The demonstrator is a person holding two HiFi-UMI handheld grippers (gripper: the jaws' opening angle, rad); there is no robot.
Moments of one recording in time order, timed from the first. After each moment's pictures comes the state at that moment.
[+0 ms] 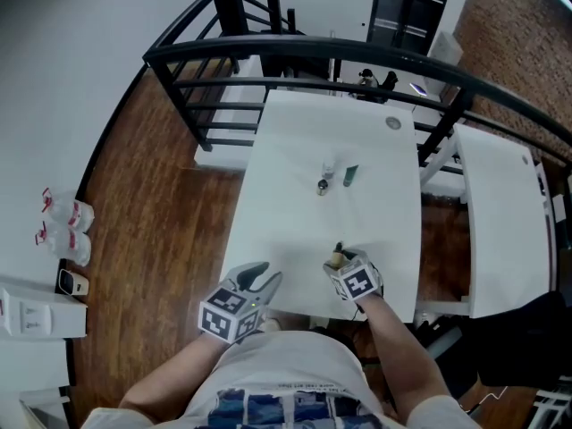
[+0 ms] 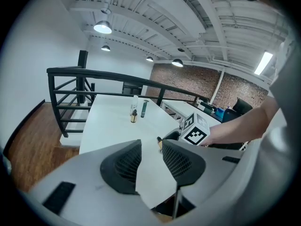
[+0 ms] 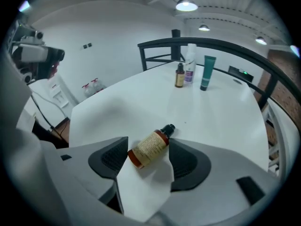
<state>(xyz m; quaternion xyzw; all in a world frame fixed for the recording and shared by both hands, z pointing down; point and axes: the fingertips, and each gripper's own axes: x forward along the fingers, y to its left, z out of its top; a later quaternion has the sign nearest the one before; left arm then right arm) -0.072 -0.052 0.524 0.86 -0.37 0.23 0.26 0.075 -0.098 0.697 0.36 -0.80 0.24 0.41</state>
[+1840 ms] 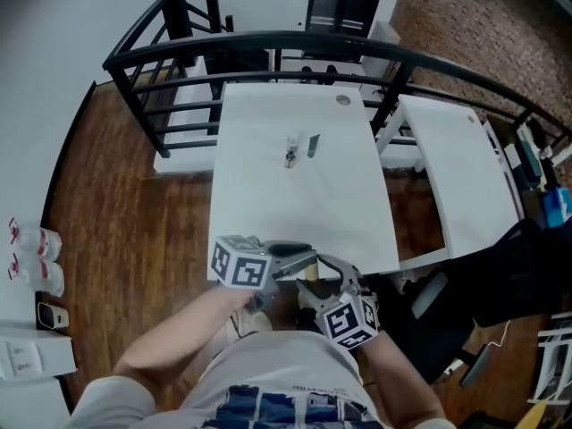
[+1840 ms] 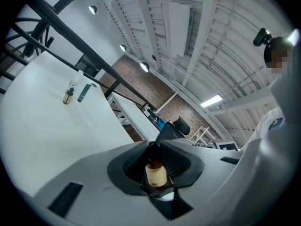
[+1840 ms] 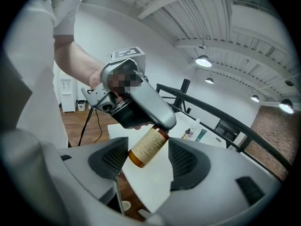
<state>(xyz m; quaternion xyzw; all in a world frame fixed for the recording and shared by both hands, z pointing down) 0.012 0.032 0.477 0.91 -0.05 0.09 0.40 -0.013 0.065 0.506 0.41 -0.85 0.00 0.32</state>
